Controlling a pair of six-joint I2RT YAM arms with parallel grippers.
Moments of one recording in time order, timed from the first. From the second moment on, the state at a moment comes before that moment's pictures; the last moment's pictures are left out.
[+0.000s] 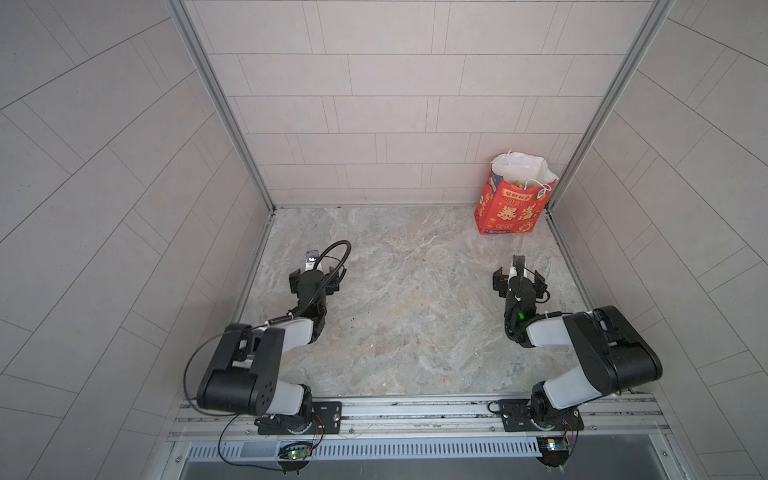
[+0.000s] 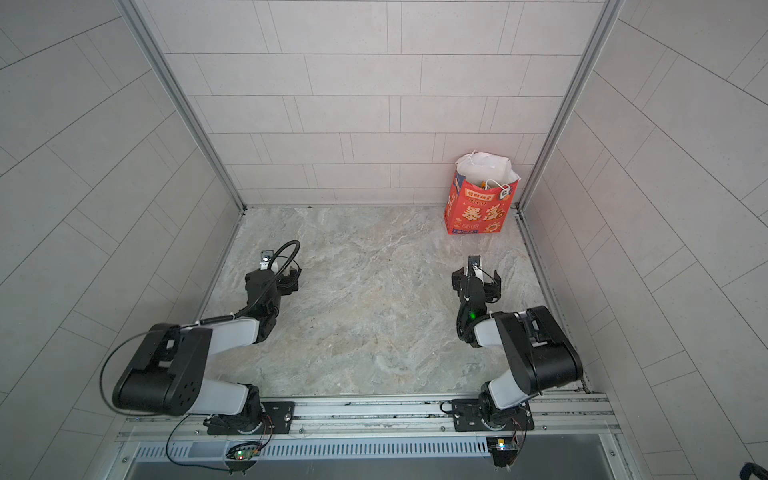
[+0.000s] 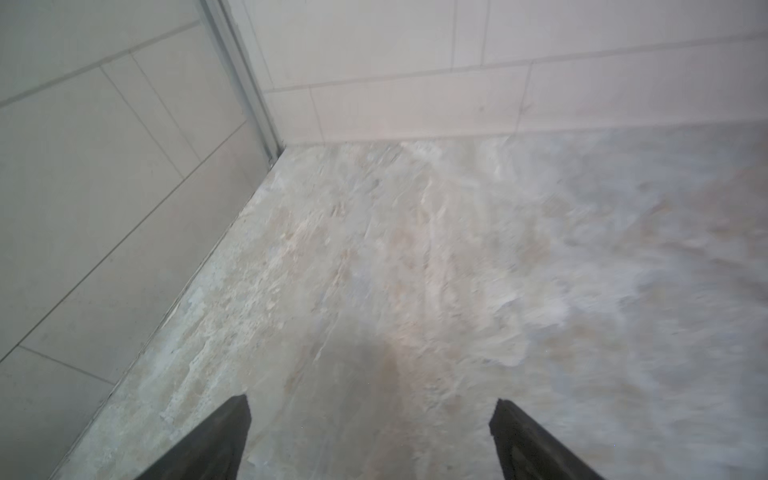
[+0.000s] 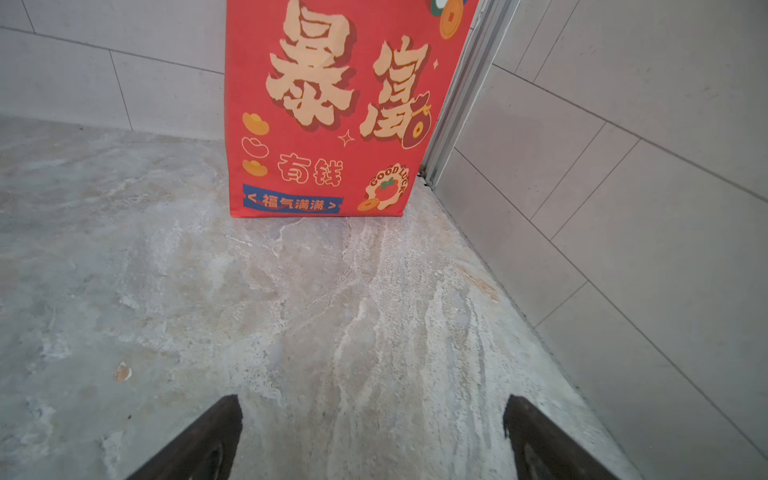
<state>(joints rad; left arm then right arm) -0.16 1.35 0.41 0.62 -0.38 0.00 0.19 1.45 0.34 0.83 0.62 -0.09</state>
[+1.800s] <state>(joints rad) -0.57 2.22 1.74 0.15 0.03 -0.28 -0.43 2.48 2.13 -0.17 -0.15 0.61</state>
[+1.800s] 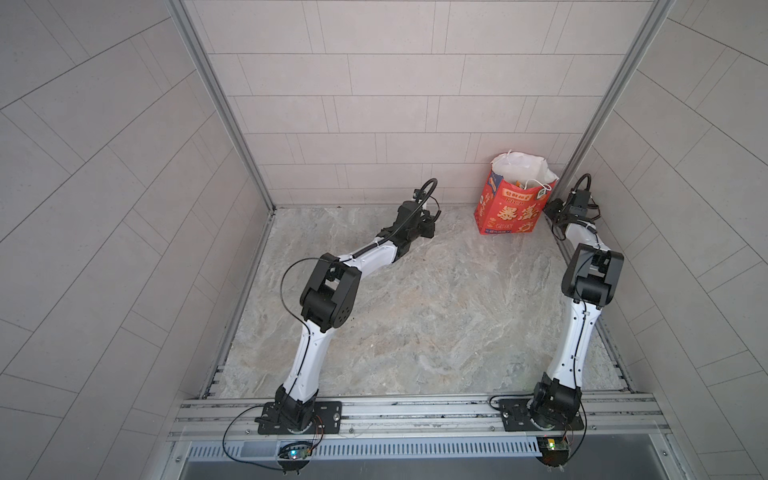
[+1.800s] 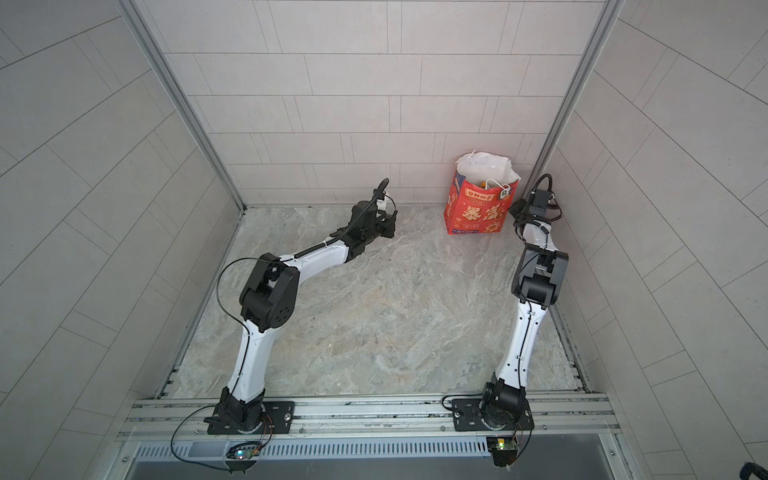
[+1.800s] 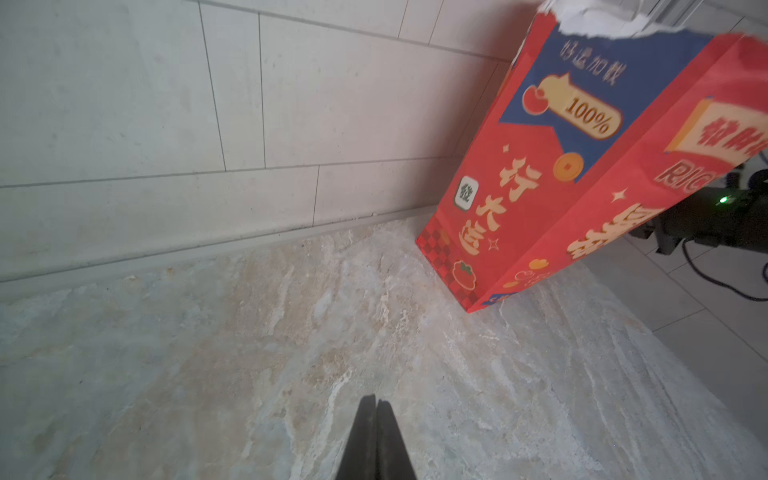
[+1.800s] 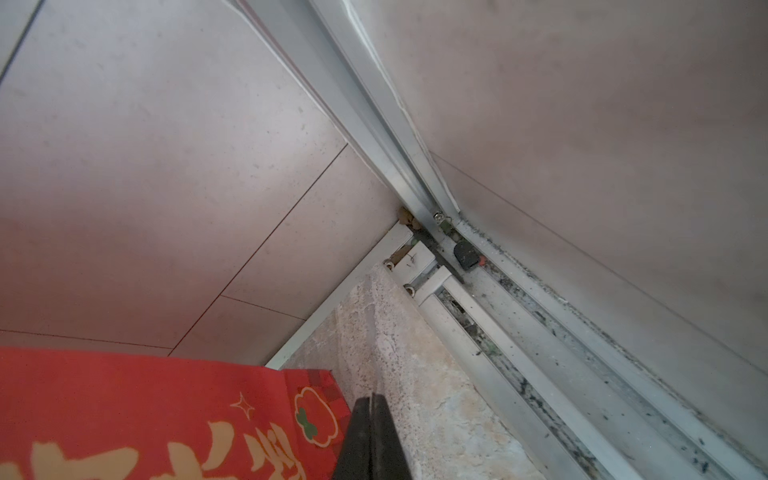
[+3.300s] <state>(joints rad) -0.47 2.40 1.89 0.05 0.02 -0.32 -0.37 2.79 2.55 -0.09 -0.75 0.56</state>
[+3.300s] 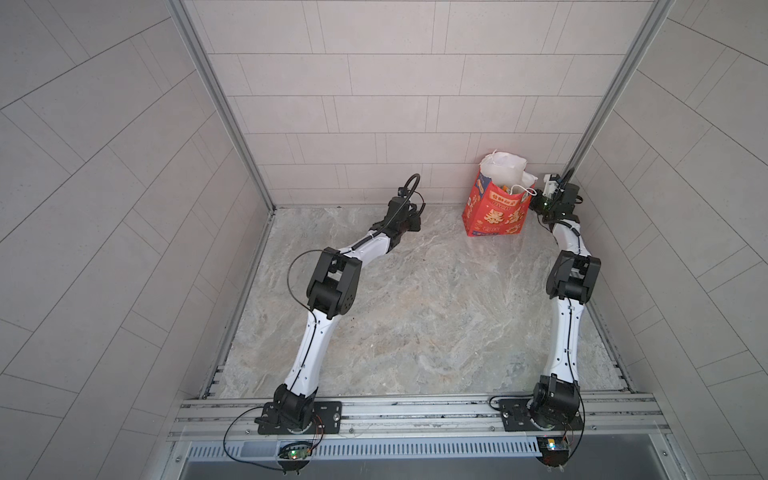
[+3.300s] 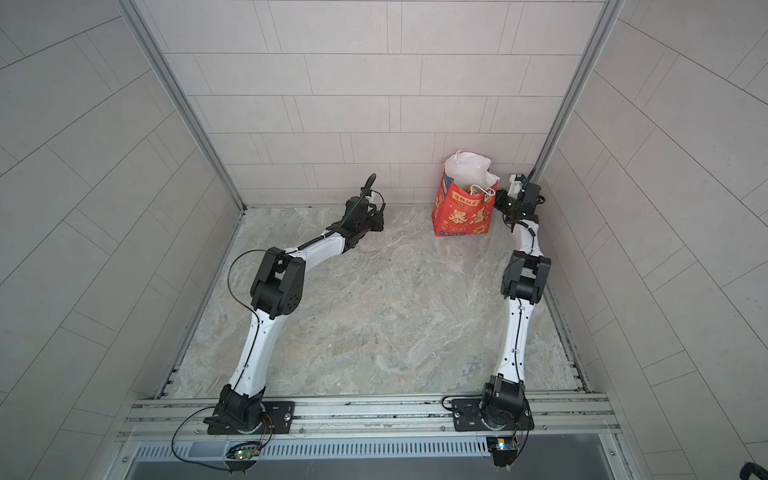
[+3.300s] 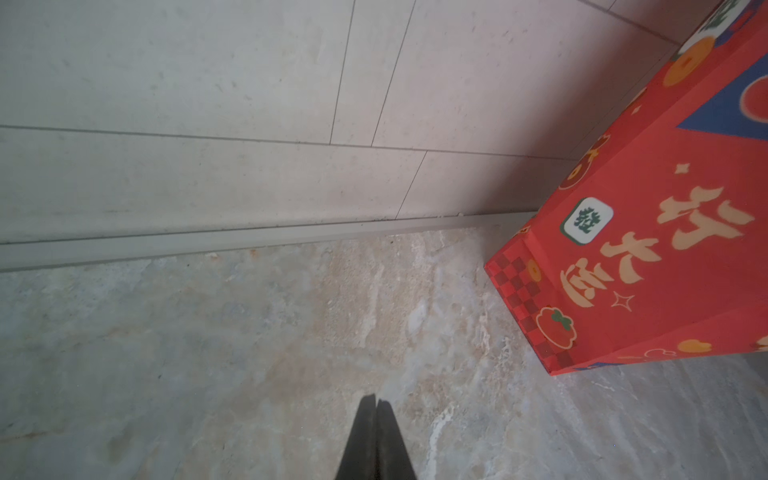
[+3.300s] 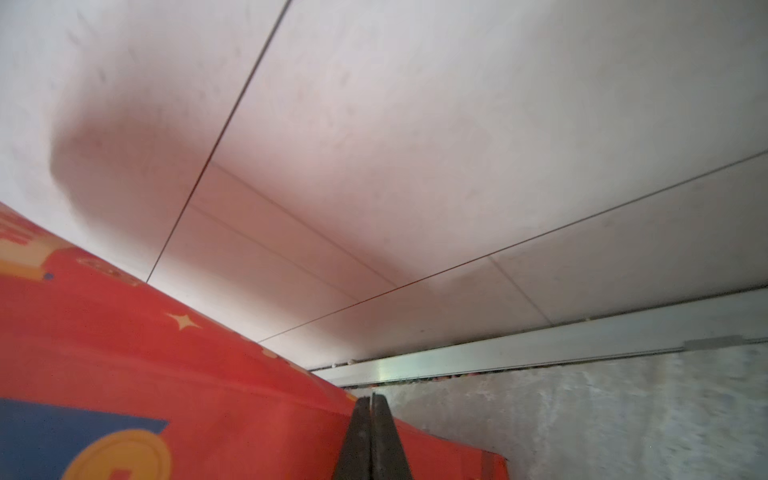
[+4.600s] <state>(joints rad) -0.17 2.03 1.29 0.24 -0.02 -0.37 0.16 2.17 1.66 -0.30 -0.56 0.12</state>
